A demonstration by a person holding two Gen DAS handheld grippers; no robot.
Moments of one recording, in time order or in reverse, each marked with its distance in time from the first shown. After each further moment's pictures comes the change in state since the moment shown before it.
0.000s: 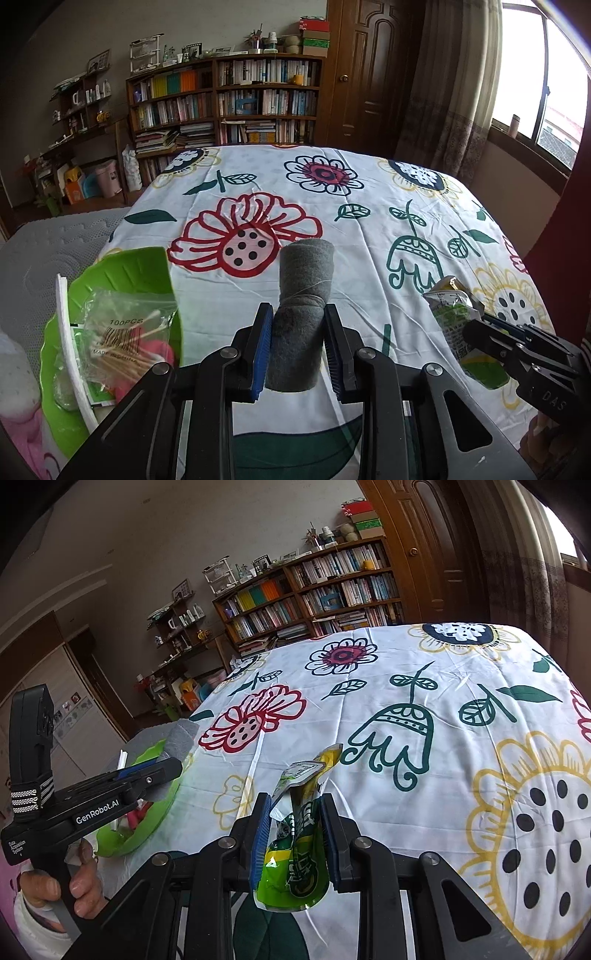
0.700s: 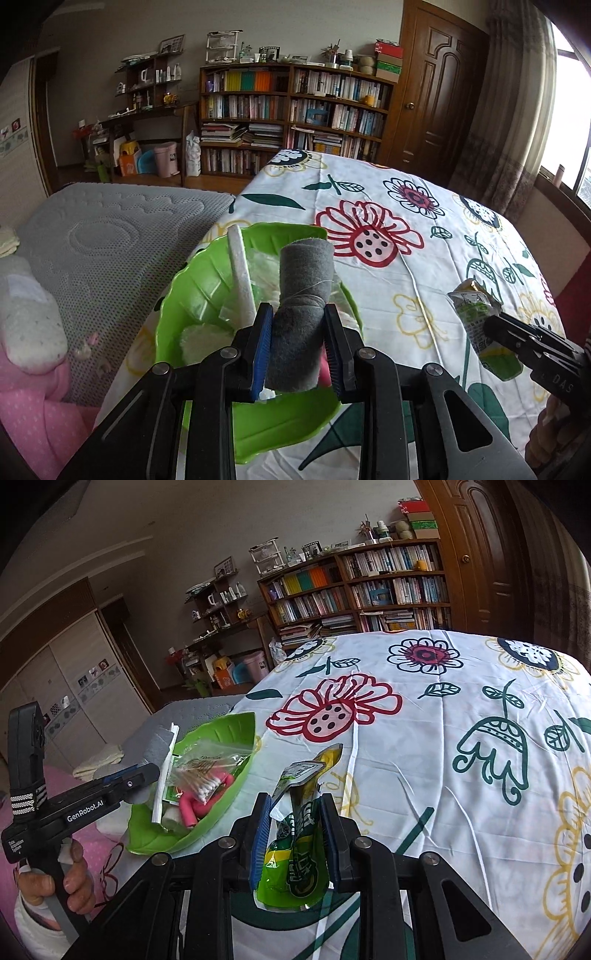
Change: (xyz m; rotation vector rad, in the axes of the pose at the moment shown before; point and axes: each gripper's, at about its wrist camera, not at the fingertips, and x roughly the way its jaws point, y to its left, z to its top) left arm -0.064 0.120 -0.042 -0.181 -0.054 0.149; right arm 0.036 0.091 -0.003 -0.125 0.047 0.092
